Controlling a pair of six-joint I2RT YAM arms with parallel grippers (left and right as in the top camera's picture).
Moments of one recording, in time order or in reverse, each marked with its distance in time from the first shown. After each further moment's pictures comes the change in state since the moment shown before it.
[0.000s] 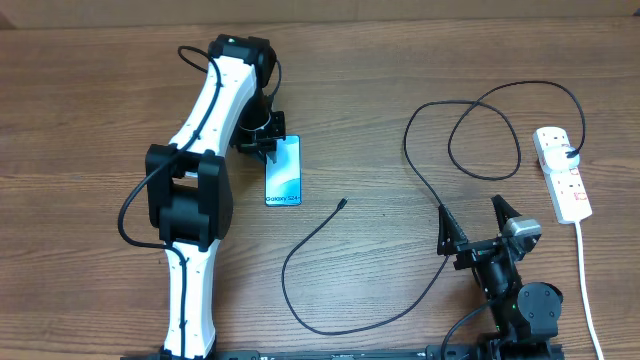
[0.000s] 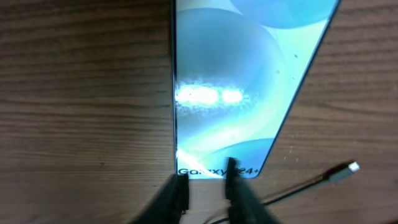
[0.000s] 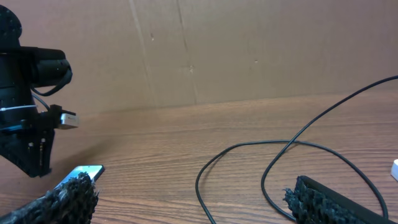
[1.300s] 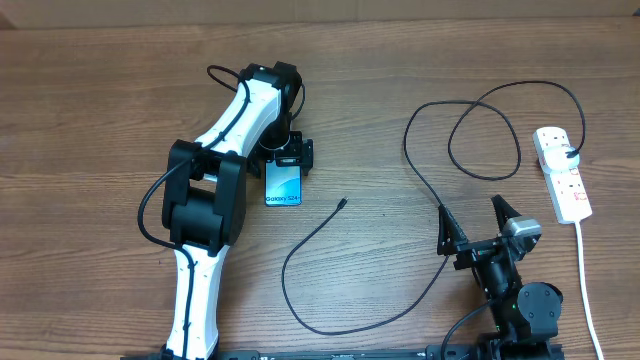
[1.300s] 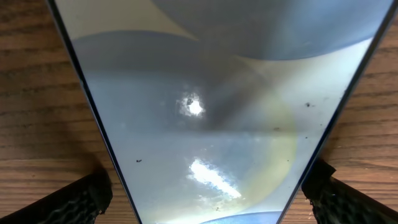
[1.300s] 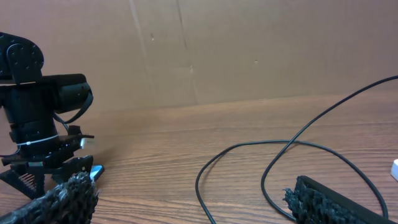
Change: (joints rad) left arm -0.080 -0.006 -0.224 0.251 -0.067 -0.027; right arm 0.000 0.000 0.000 -0.001 0.000 0.000
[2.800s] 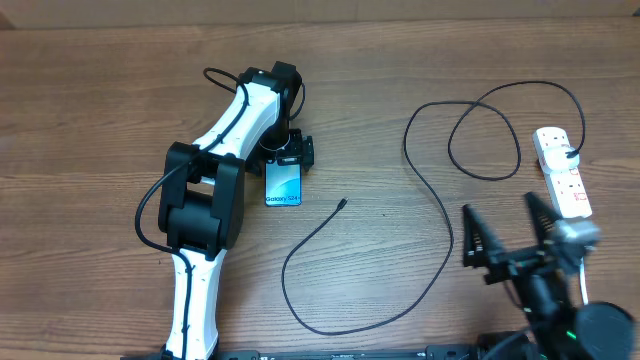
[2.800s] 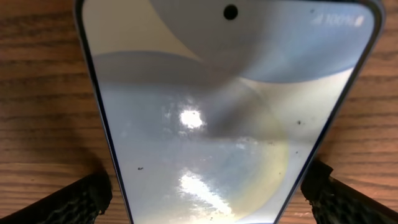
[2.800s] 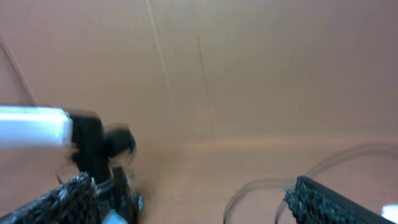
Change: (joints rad) left arm -0.003 -0.033 -0.054 0.092 -0.006 -0.064; right arm 0.000 0.157 0.566 -0.389 -0.038 0.029
